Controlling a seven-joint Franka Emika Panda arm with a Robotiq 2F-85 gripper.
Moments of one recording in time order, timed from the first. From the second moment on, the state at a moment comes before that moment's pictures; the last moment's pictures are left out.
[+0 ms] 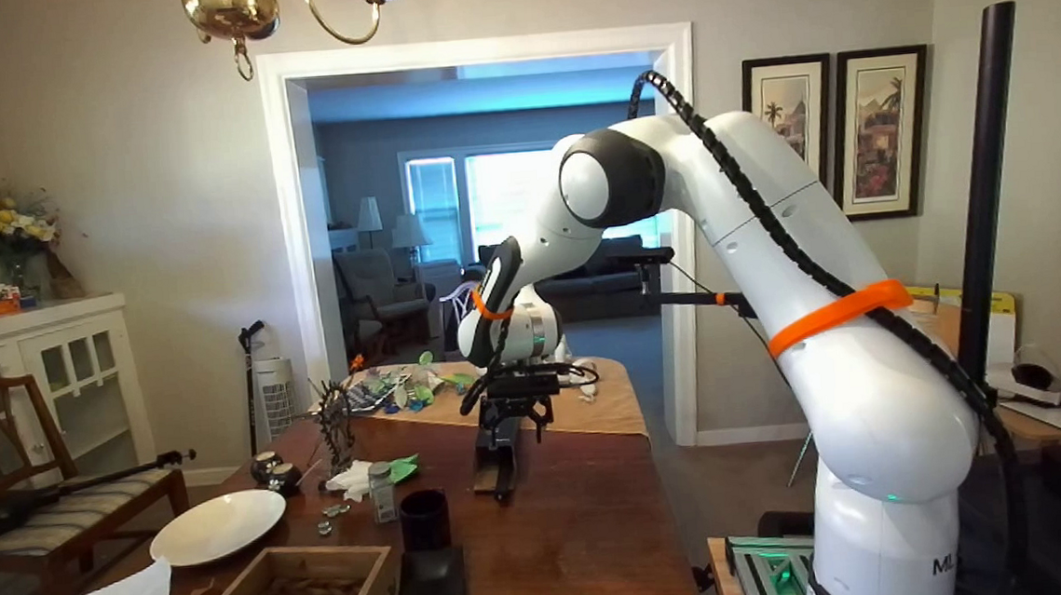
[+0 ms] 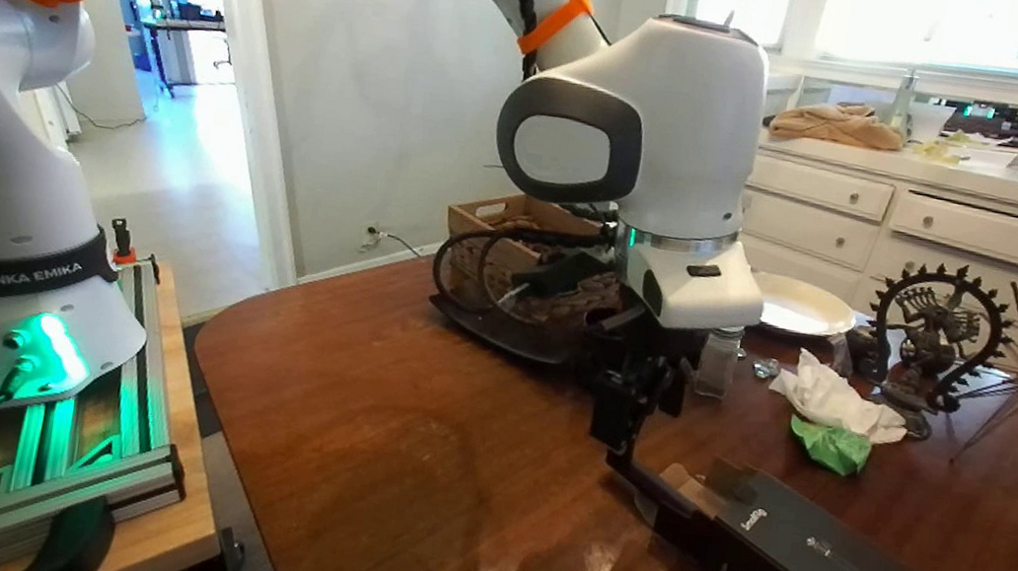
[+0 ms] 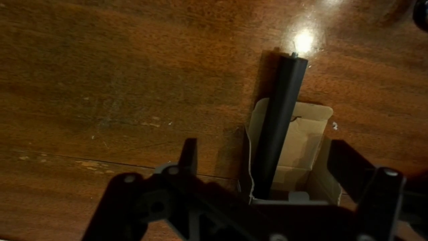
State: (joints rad) arm -0.47 0.55 -0.33 -1.94 0.31 2.53 0.29
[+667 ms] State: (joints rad) arm -0.45 0.59 -0.34 -1.94 0.31 2.60 0.38
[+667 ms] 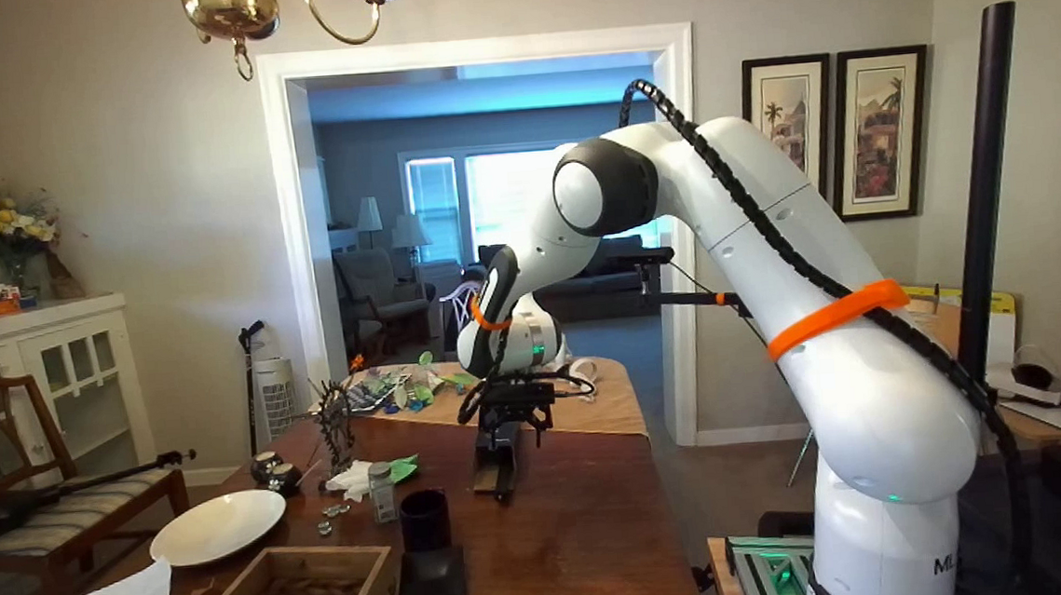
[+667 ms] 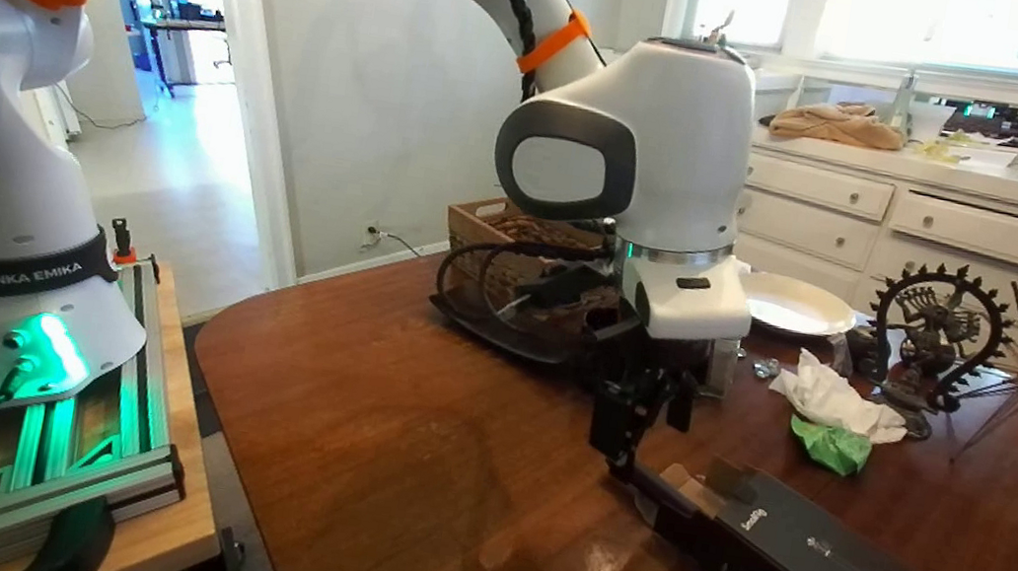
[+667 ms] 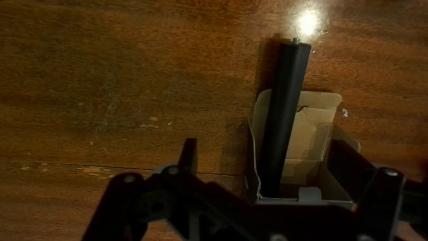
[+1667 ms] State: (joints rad) arm -0.48 0.68 -0.27 -1.94 0.33 2.78 0.33
